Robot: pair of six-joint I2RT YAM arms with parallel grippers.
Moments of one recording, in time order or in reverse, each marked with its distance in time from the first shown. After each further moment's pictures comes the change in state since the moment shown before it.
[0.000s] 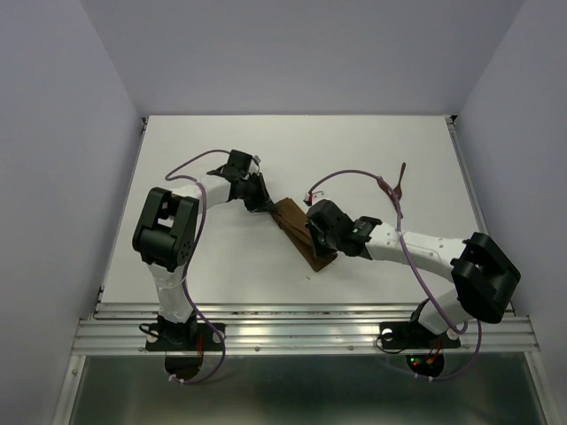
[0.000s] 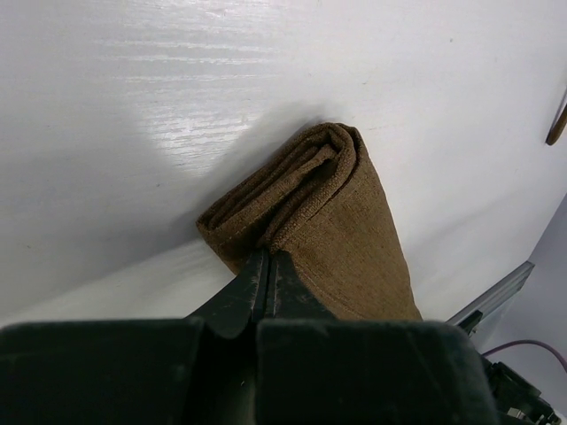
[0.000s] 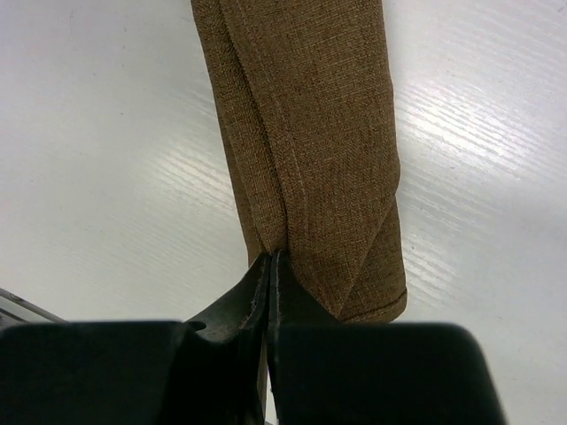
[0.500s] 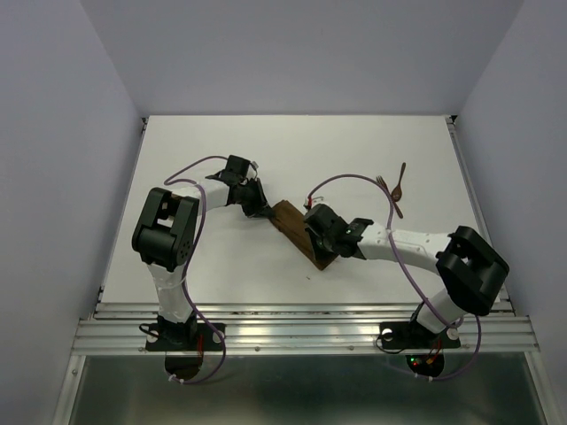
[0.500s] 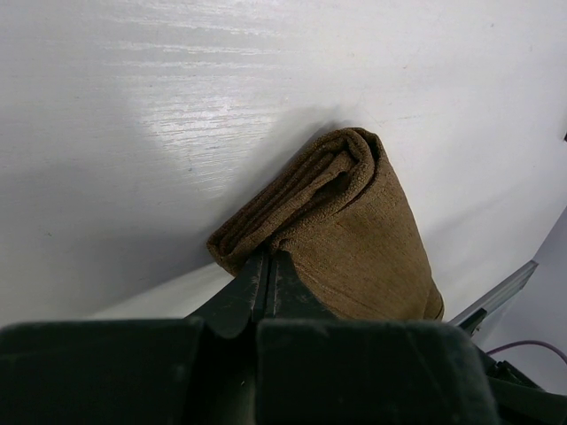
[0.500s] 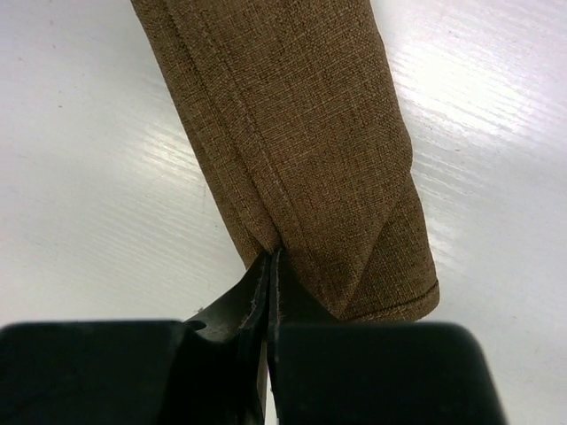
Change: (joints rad) left arm 0.011 0.000 -0.052 0.027 0.008 -0.005; right arm 0.000 0.088 -0.012 0.008 0.015 0.038
